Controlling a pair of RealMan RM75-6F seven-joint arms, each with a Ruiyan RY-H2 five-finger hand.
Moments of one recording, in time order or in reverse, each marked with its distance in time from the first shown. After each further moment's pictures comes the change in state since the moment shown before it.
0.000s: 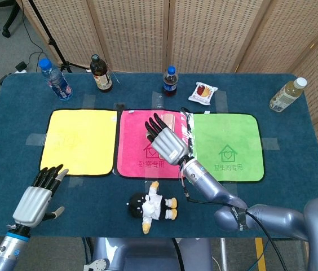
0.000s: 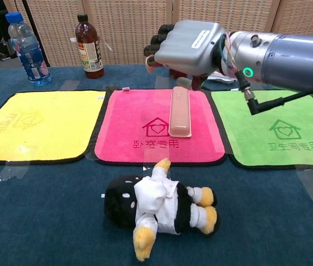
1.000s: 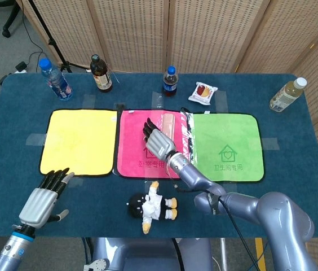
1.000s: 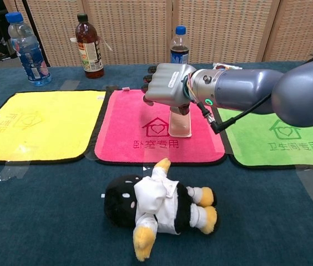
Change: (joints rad) left arm -0.020 -0.021 0.015 0.020 -0.010 -0.045 -0.018; right arm 0.179 -0.217 -0.091 0.411 0.118 -0.186 0.019
